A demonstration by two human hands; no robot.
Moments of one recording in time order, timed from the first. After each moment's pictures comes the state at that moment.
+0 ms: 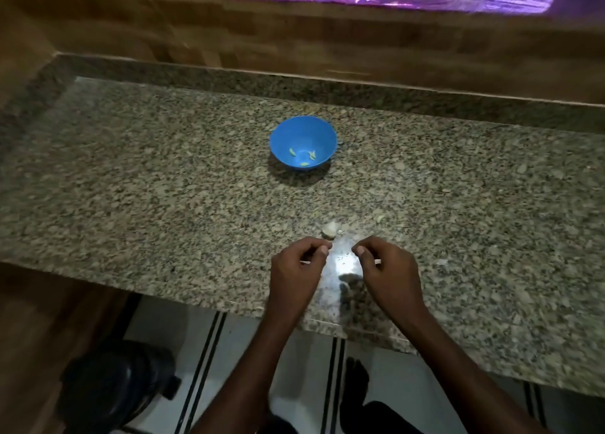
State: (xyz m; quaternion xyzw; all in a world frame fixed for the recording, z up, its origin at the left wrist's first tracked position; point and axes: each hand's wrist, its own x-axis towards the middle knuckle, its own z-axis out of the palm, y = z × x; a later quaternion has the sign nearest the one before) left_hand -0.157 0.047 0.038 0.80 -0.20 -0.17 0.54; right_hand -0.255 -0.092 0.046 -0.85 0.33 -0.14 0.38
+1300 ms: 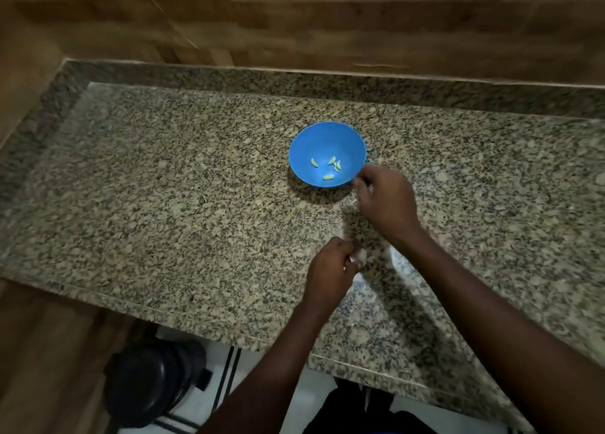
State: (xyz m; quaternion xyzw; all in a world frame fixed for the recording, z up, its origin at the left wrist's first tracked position) left_hand -0.080 -0.014 -0.040 0.85 -0.33 -0.18 0.35; right_hand -0.074 -0.180 0.036 -0.91 0.24 -0.17 0.29
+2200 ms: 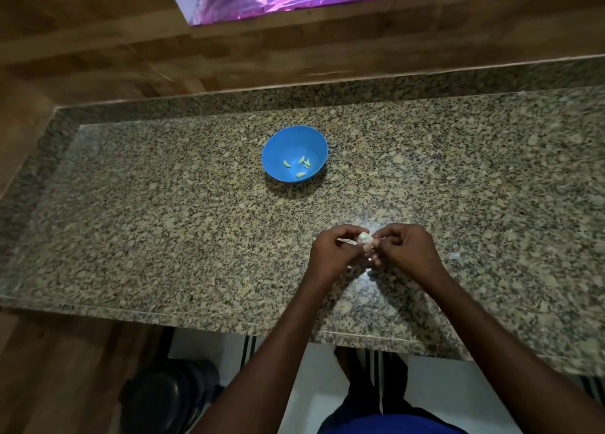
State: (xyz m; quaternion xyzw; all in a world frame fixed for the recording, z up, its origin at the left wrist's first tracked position) left_hand -0.123 -0.034 0.012 0.70 -0.18 -0.39 0.56; right_hand -0.233 -0.163 0.020 -0.69 0.40 -0.08 0.60
